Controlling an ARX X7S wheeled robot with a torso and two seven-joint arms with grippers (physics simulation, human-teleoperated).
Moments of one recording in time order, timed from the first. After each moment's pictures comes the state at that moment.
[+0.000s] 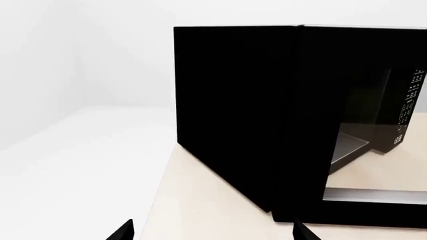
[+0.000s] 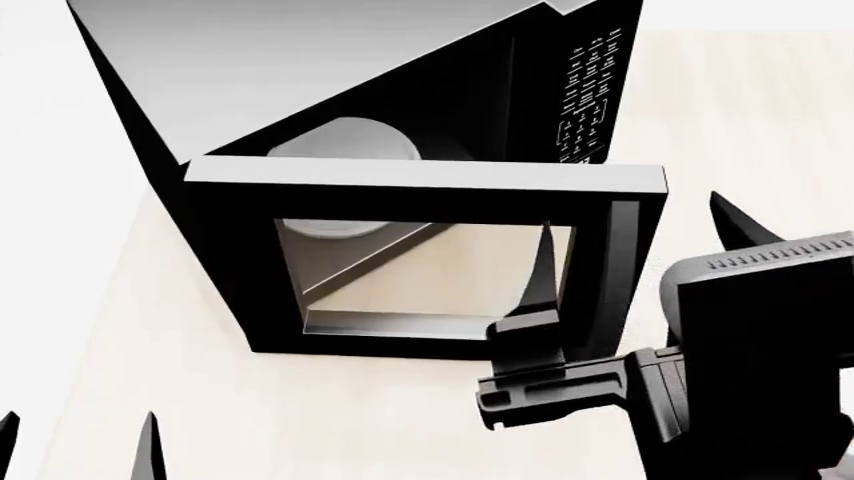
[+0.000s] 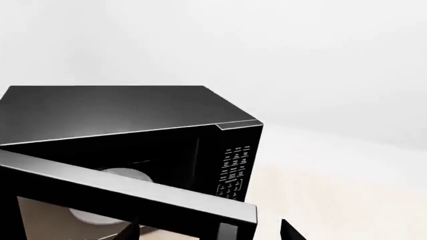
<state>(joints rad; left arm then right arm) 0.07 -0.34 0.27 0.34 -0.28 0.01 -0.37 0.63 0.44 0.18 -0.95 0.96 1.38 0.47</state>
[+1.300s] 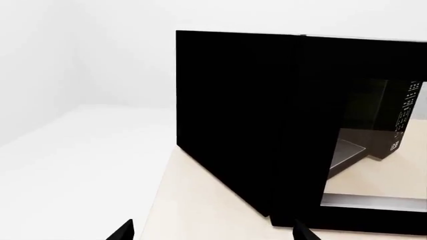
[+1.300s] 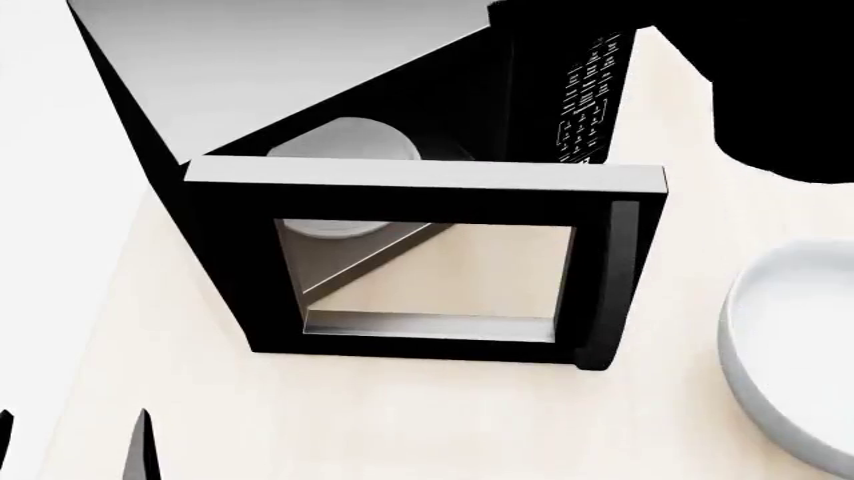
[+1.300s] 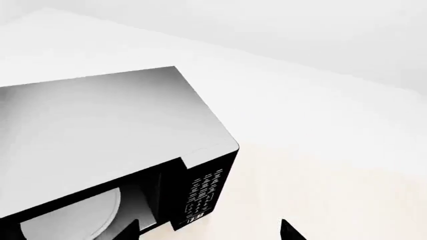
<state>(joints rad) 0.07 -0.36 0.27 0.37 -0.31 0.01 -0.38 1.71 0.51 -0.49 0.17 1.54 1.43 0.93</state>
